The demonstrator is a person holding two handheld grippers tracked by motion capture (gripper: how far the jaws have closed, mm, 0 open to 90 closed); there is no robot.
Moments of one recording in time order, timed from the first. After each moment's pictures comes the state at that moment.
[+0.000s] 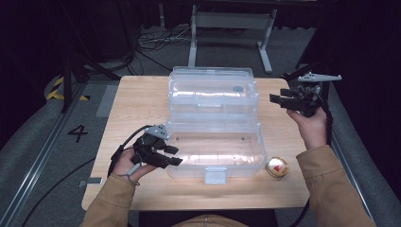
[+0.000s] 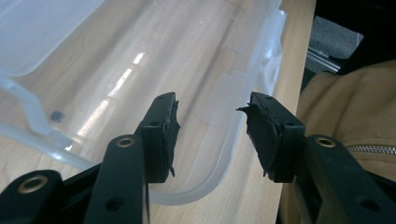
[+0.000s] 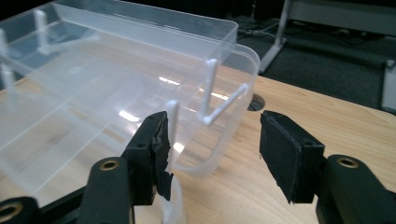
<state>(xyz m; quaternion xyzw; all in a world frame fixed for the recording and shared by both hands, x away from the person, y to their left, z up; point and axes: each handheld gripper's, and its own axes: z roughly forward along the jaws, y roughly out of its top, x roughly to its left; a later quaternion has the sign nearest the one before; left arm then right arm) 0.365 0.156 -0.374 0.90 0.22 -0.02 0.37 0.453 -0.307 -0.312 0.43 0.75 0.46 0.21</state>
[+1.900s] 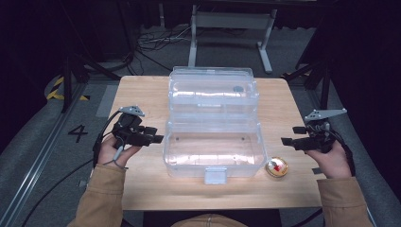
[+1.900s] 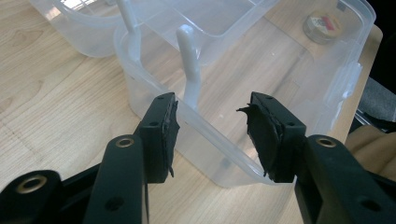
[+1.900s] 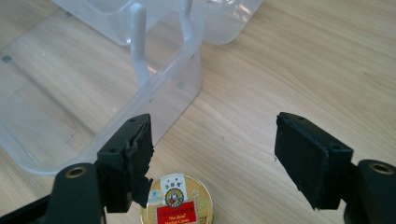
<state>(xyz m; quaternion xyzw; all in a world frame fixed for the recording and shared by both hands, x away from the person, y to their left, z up) 0.397 0.210 -0.358 0.85 0.35 0.02 0.39 0.390 -0.343 -0.366 0.41 0.83 0.34 0.14</state>
